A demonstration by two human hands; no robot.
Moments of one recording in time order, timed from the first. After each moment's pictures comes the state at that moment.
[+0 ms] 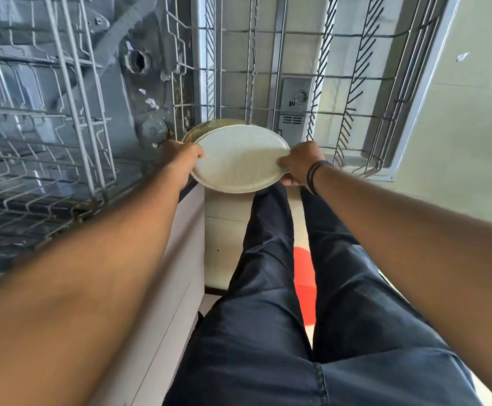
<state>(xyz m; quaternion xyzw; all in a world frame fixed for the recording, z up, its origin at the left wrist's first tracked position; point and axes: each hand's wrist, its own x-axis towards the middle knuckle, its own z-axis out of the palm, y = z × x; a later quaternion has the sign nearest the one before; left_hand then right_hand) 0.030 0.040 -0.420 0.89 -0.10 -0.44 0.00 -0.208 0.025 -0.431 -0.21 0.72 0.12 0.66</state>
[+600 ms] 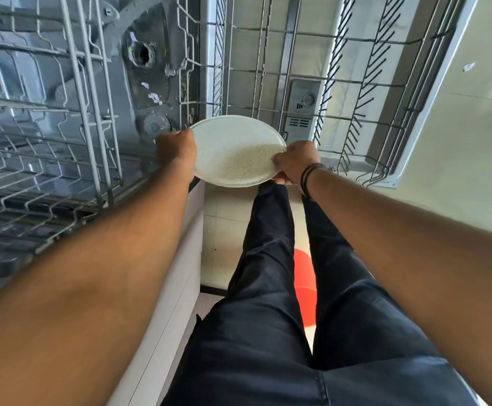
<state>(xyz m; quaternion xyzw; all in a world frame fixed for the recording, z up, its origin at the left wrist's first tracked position) 0.036 0.027 -0.423 0.94 -0.06 -0.34 0.06 -0.177 0.017 -0.425 -0.18 0.73 0.09 0.65</state>
